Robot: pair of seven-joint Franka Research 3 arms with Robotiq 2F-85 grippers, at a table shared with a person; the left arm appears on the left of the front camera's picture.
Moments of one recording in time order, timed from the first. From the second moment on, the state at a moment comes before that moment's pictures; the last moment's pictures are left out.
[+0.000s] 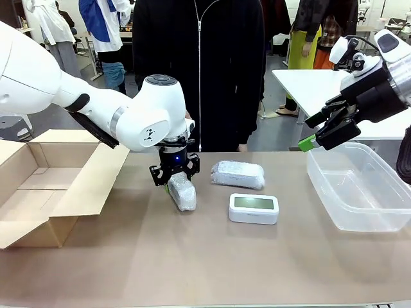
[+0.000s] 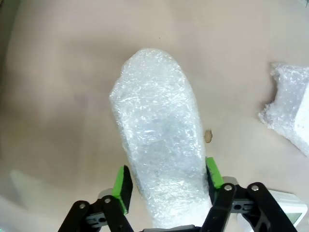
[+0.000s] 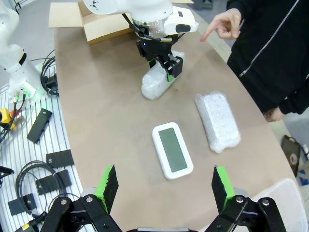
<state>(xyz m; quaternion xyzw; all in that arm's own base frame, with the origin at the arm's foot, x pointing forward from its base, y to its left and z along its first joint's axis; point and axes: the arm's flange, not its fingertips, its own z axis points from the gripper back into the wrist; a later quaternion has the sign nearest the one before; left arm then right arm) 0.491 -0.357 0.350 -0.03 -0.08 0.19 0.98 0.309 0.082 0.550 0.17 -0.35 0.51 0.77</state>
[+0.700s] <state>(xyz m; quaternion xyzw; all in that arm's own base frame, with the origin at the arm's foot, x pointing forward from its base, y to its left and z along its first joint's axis) 0.491 -0.358 0.359 -0.03 -0.09 0.19 0.98 0.309 0.082 0.550 0.17 -0.35 0.51 0.77</state>
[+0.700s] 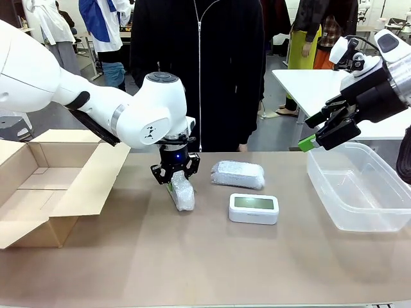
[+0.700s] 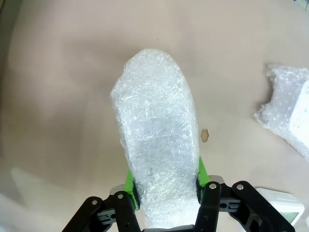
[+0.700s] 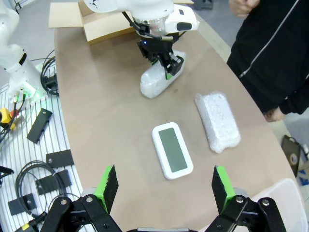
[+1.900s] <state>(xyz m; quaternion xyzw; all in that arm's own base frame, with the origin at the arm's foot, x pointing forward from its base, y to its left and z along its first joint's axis) 0.352 -0.311 0.583 -0.10 -0.15 -0.03 0.98 0.309 0.082 0.551 0.17 -0.35 0.51 0.77</state>
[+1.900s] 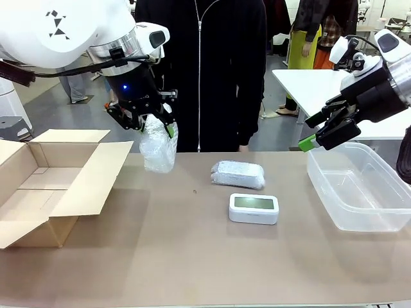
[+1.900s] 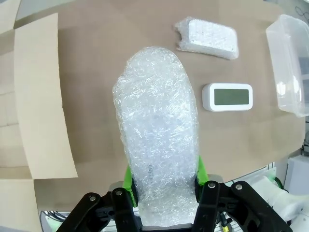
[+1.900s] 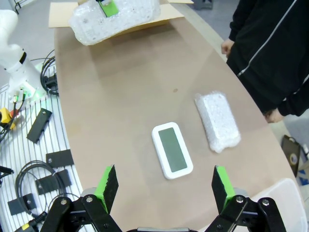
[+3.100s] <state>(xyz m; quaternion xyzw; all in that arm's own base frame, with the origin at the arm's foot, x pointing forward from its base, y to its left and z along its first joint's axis) 0.346 -0.313 0.591 -0.10 -0.17 -0.03 0.98 0.309 0.082 0.551 0.17 -0.34 0.51 0.77</state>
